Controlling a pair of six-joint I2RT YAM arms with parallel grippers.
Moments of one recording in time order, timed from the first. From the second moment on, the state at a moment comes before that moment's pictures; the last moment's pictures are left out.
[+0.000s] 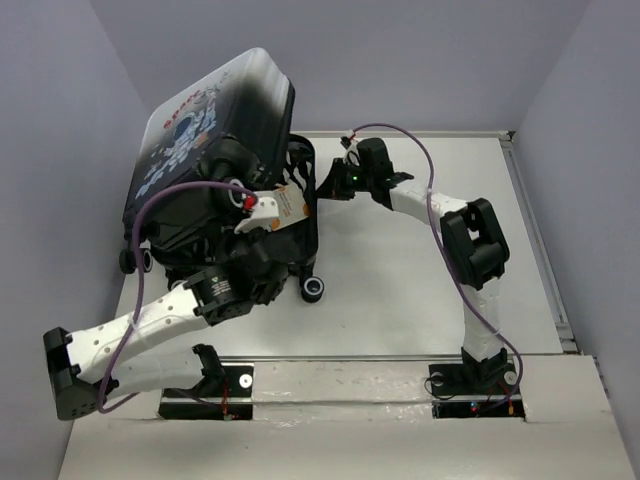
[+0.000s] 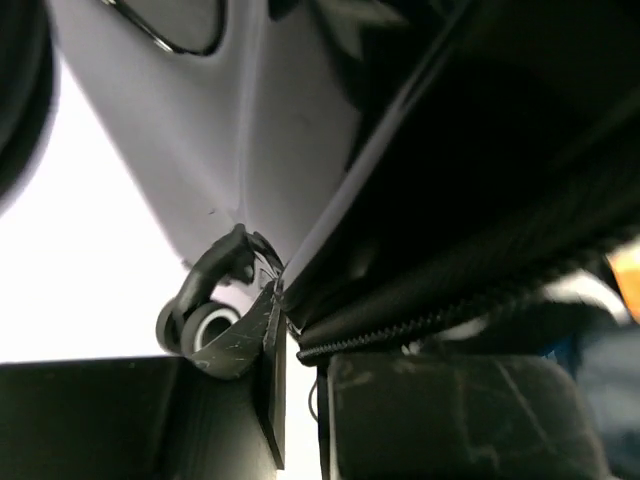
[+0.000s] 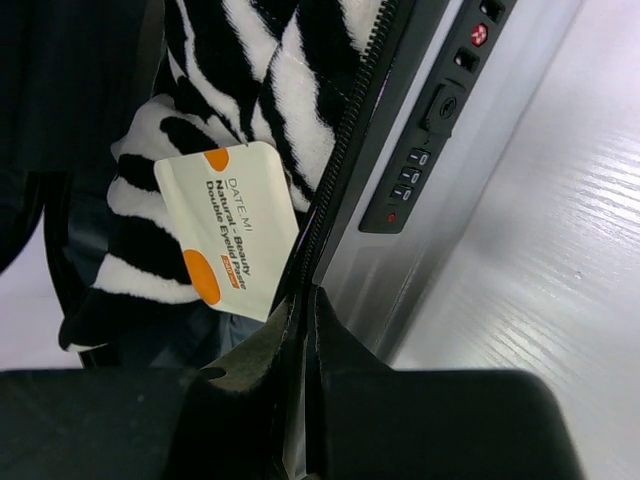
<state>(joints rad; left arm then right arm) -1.04 0.95 0.95 -0.42 -1.57 0.02 0.49 2.12 1.60 0.01 -0.55 0.63</state>
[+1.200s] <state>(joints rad) -0.64 0.82 1.31 -0.67 -0.88 -0.51 0.41 1.70 1.26 -0.01 -0.45 0.53</state>
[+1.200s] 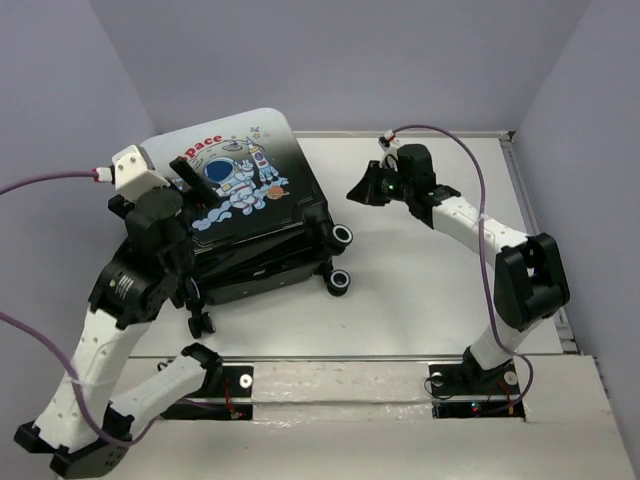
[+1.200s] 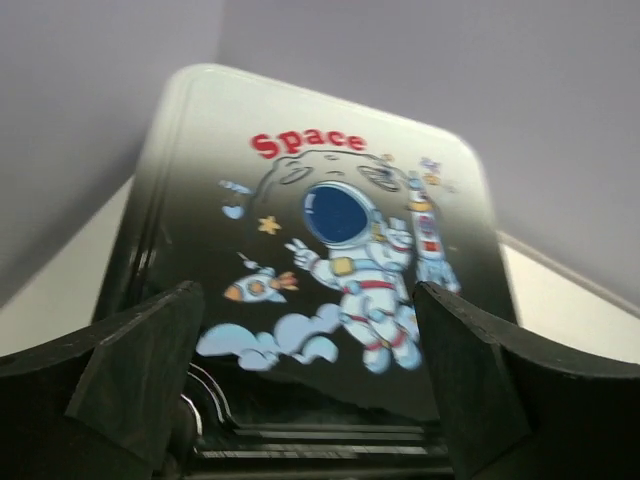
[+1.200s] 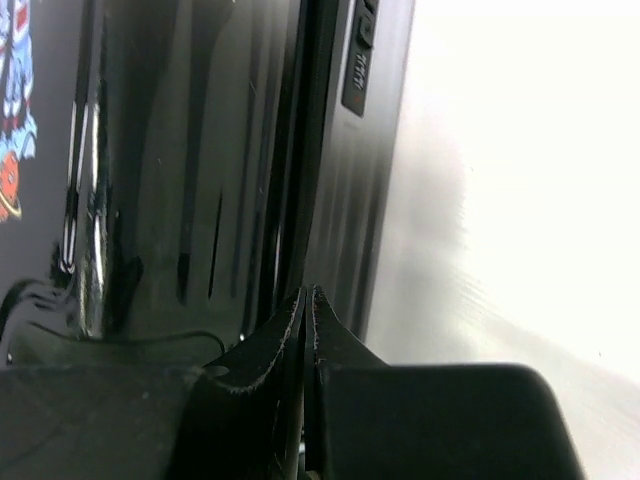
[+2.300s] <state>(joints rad) 0.24 0.91 0.76 -0.13 0.04 -0.50 0.41 1.29 0.89 0.00 -0.39 0.58</state>
